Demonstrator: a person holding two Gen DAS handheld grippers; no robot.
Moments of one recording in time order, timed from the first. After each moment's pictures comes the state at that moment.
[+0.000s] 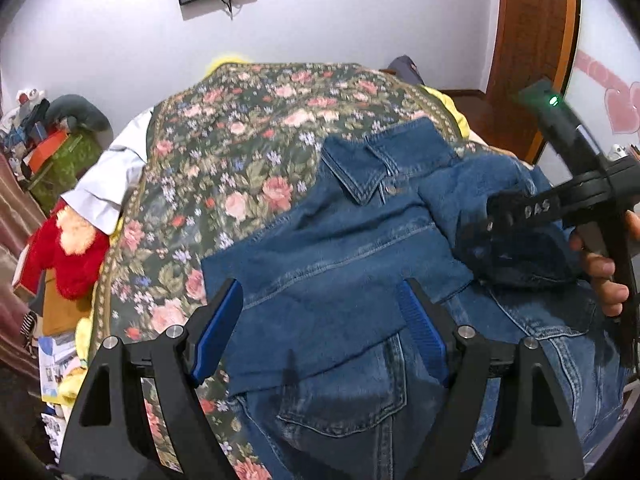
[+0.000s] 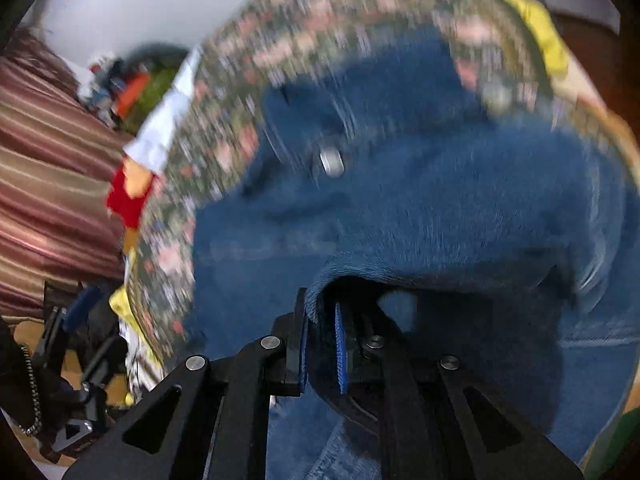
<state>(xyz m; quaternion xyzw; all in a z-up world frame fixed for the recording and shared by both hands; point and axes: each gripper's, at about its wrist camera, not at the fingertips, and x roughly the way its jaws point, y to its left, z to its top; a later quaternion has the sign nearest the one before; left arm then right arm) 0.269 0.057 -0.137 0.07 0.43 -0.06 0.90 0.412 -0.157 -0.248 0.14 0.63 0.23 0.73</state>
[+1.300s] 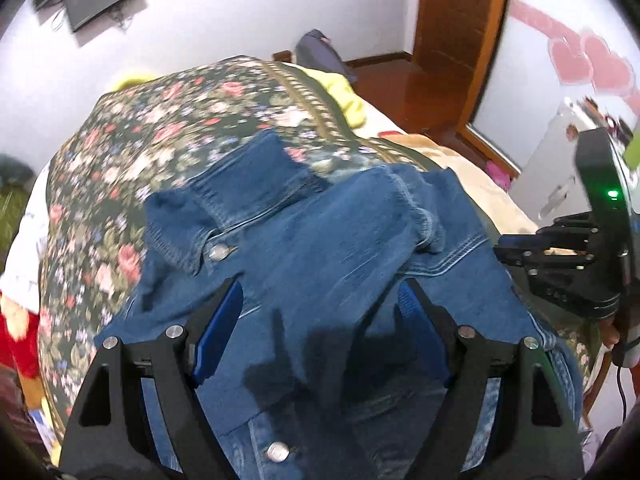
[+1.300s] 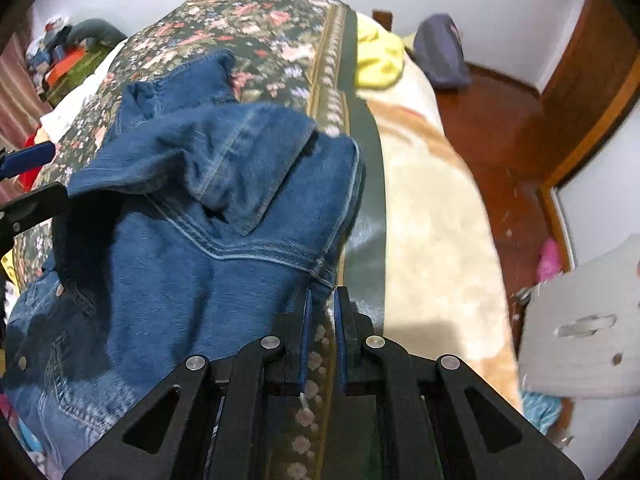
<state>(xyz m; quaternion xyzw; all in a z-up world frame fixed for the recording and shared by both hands) 0.348 -0.122 -0.150 0.14 0.47 -0.19 0.85 0.365 -0.331 -0.246 -0.02 0.57 0.06 0.82</state>
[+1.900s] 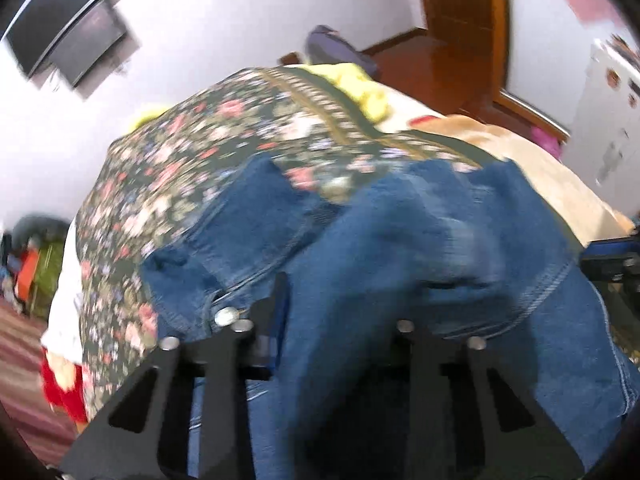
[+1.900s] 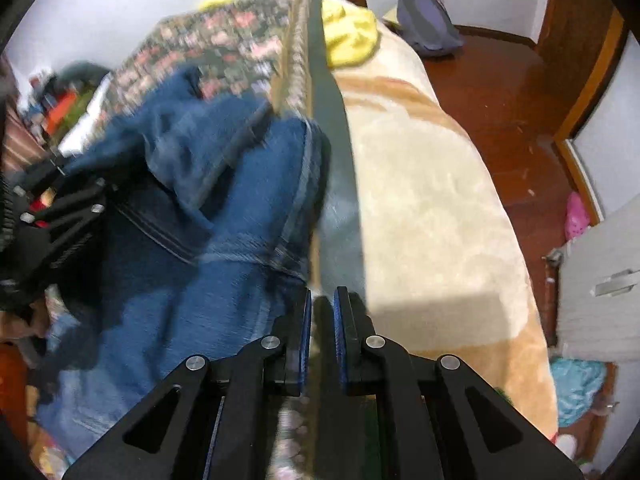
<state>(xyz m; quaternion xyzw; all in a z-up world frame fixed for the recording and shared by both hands) 0.397 -0.153 -0.187 0.23 0.44 -0.11 0.86 0.361 -0.367 -0.235 0.10 0.55 0.10 0.82</state>
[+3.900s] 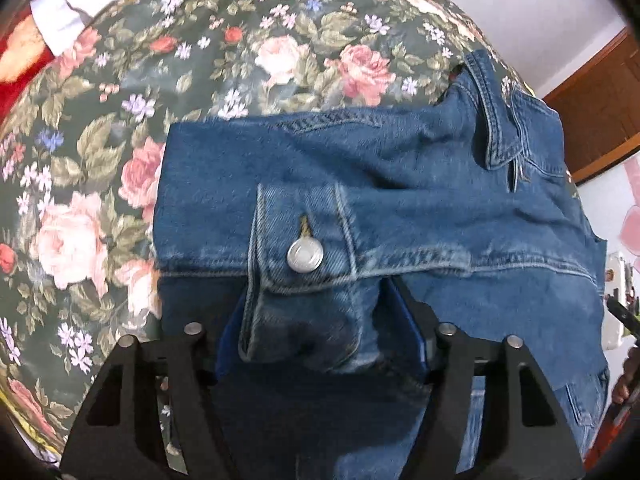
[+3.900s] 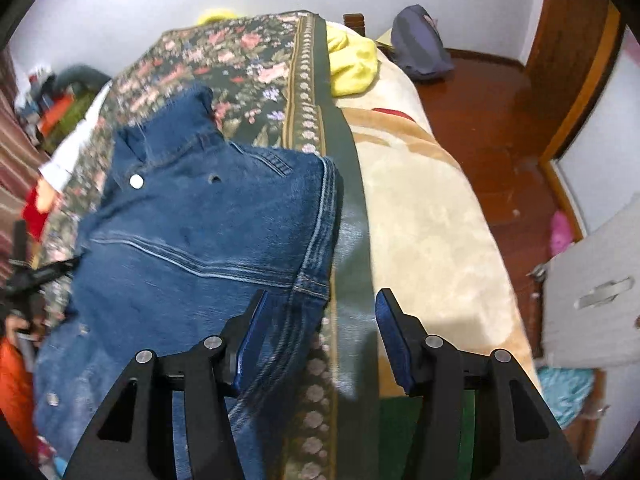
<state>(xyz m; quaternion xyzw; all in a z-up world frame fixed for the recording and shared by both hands) 0.365 0.140 -0.278 -0.15 0.57 -0.03 0.81 0.357 -0.349 -0.221 0.07 0.54 0.08 0.83</state>
